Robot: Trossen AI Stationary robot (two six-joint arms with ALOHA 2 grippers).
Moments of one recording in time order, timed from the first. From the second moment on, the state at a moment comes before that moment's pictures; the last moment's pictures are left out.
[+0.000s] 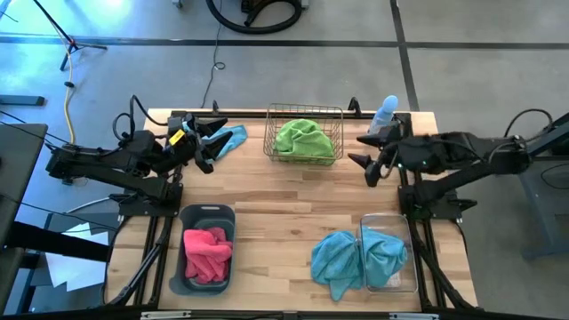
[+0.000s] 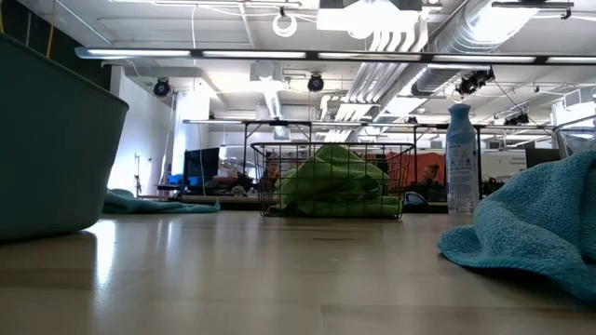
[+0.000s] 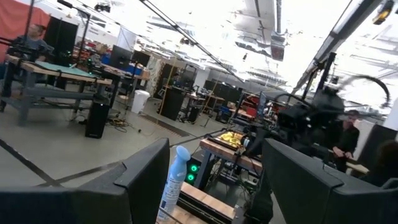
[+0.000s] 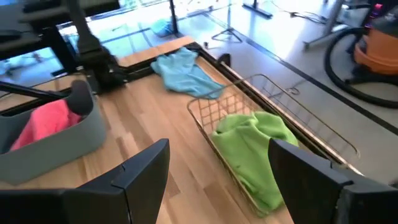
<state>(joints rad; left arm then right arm) -0.09 0.76 0.77 0.28 -0.55 -0.18 0.20 0.97 1.26 -0.83 0.60 0.42</state>
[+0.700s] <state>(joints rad) -0.09 0.76 0.77 0.26 -0.53 -0.21 -0.05 1.00 1.26 -0.72 0.26 0.20</state>
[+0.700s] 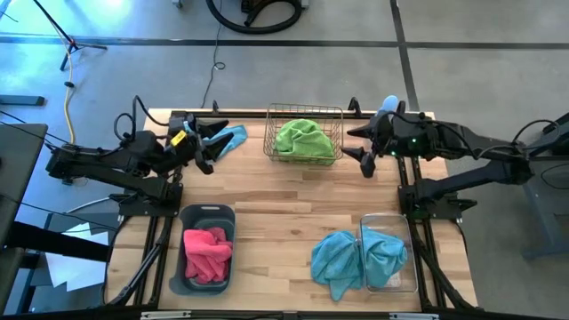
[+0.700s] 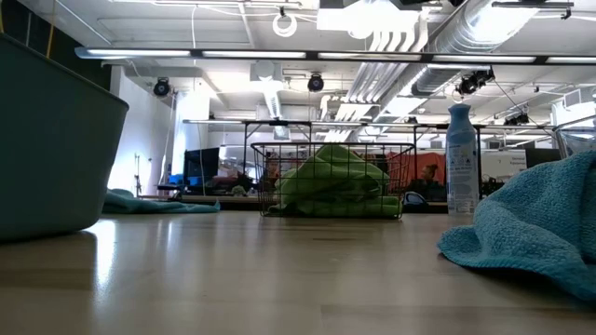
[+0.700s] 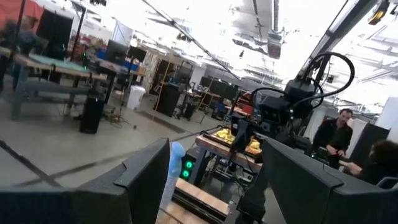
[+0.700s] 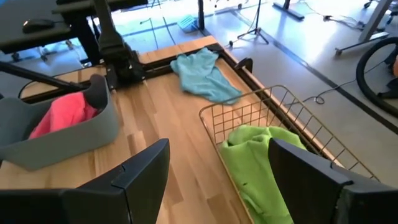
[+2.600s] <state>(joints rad) 0.97 1.61 0.96 -0.91 -0.17 -0.27 -0.11 1.00 1.26 -0.79 0.31 0.31</state>
